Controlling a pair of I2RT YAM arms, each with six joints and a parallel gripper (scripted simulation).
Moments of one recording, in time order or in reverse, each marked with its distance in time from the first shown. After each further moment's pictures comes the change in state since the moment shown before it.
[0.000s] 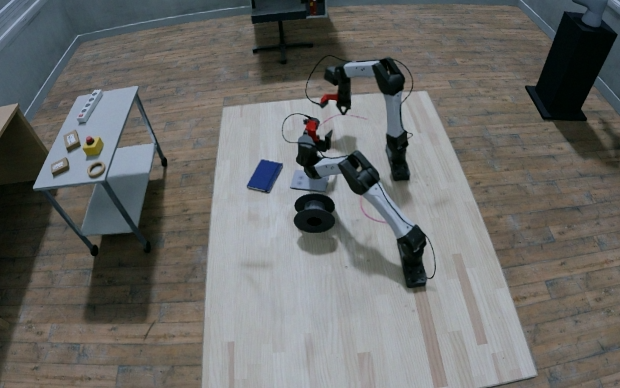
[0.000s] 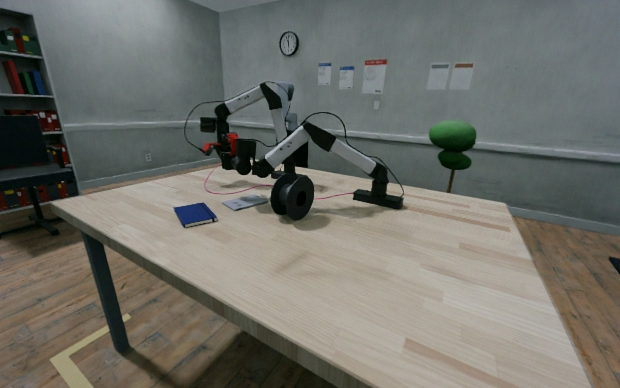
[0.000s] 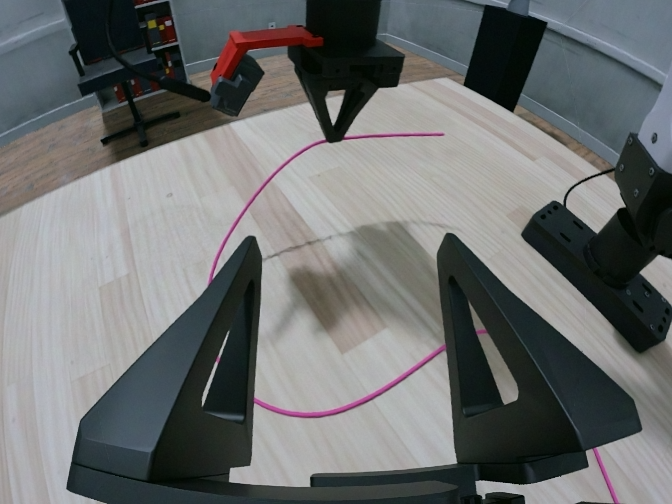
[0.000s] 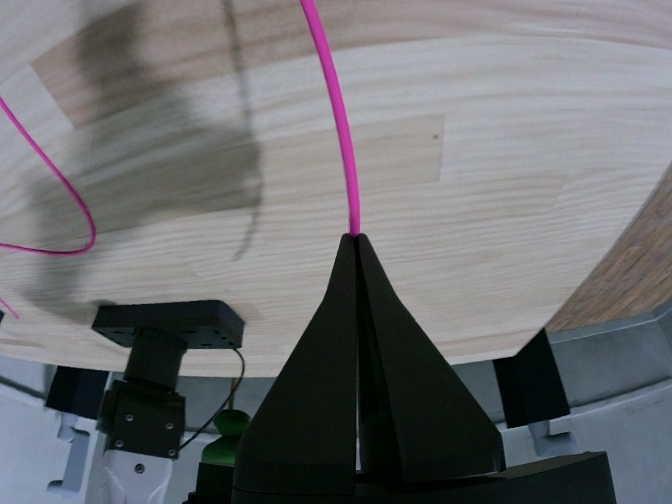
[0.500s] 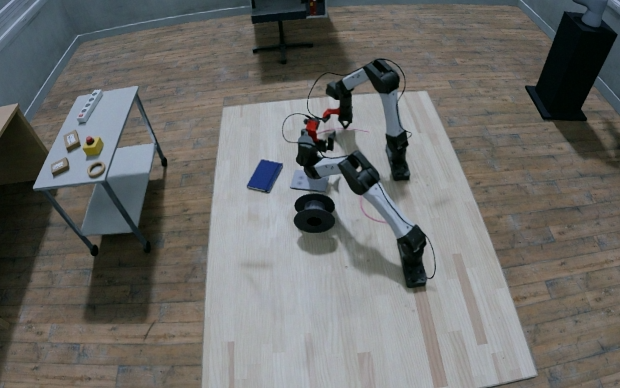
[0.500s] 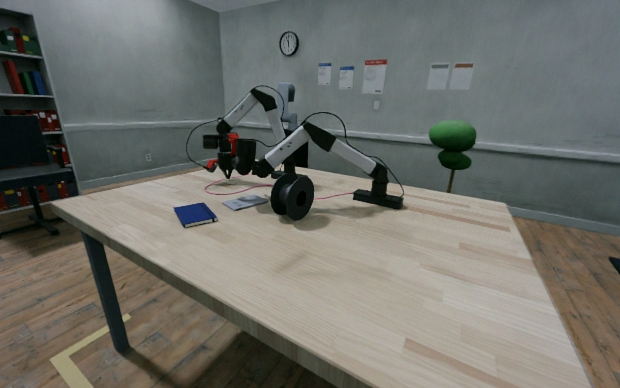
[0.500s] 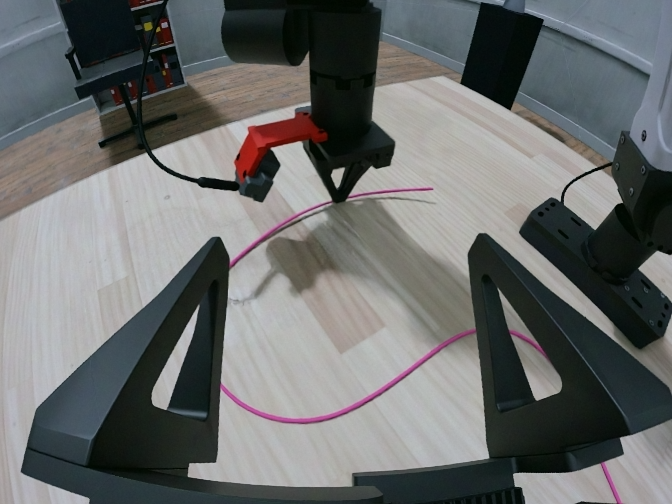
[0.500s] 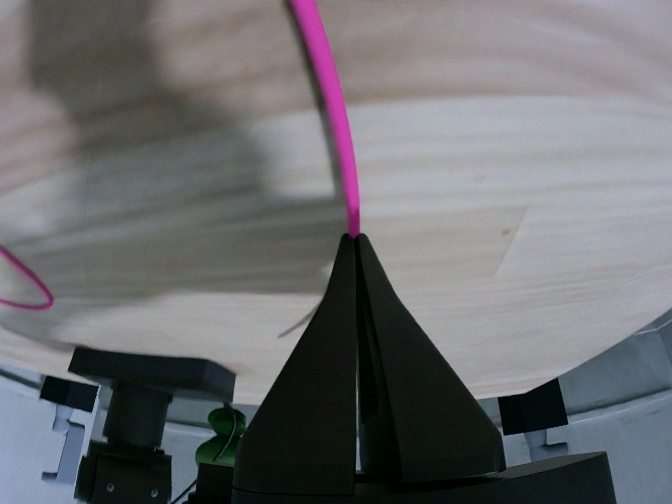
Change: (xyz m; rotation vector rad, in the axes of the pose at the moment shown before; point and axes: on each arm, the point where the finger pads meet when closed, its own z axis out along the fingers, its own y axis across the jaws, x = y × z) left arm 0.000 -0.002 0.000 0.014 0.001 0.009; right arm 0.012 0.007 0.078 -0.026 0.033 -0.021
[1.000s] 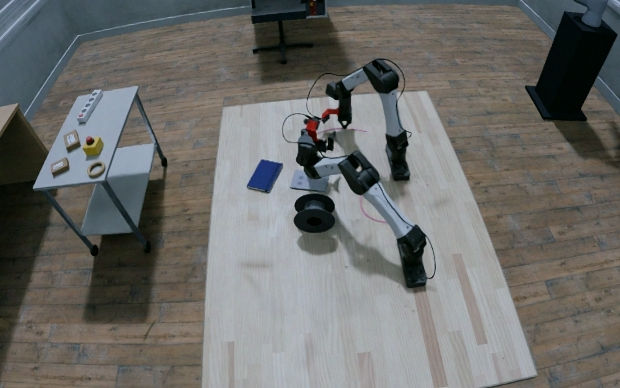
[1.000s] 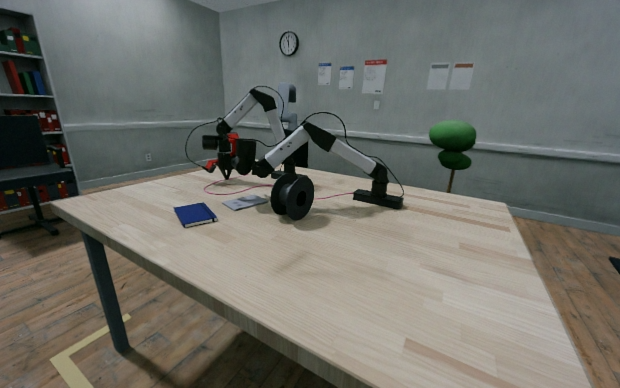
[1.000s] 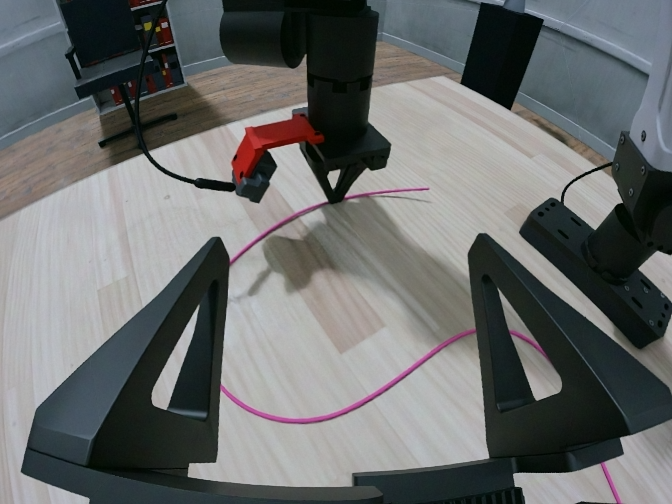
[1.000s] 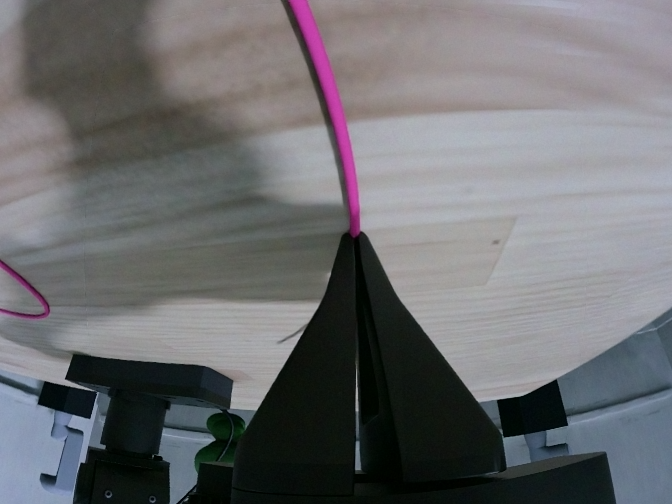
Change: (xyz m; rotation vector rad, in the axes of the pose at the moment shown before) left arm 0.000 0.000 0.000 0.000 0.000 0.000; right arm -0.004 -0.004 0.004 0.013 -0.014 0.000
